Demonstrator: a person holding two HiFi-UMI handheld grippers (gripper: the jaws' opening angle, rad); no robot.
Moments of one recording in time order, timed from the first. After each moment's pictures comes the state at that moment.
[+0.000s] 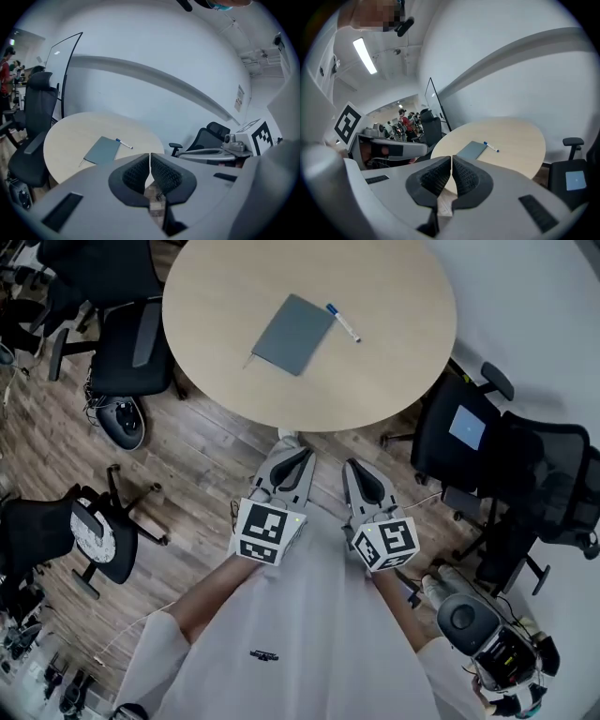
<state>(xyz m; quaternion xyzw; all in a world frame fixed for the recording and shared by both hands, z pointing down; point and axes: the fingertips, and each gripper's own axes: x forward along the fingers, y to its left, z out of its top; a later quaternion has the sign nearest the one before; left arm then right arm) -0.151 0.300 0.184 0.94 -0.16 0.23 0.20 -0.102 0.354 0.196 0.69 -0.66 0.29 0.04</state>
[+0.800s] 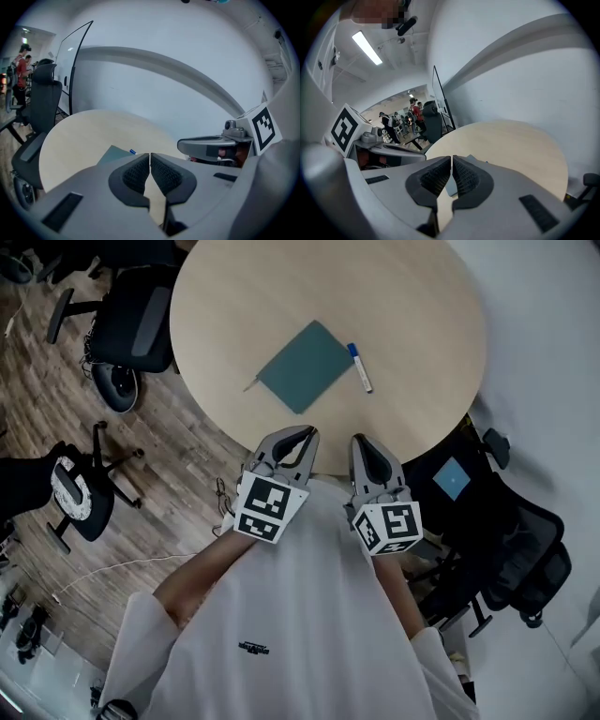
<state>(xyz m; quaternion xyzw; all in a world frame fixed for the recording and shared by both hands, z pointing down) -0.027 0.095 0.229 0.91 -0.23 0.25 0.24 0.037 0.124 0.219 0.63 -0.72 0.29 0.10</state>
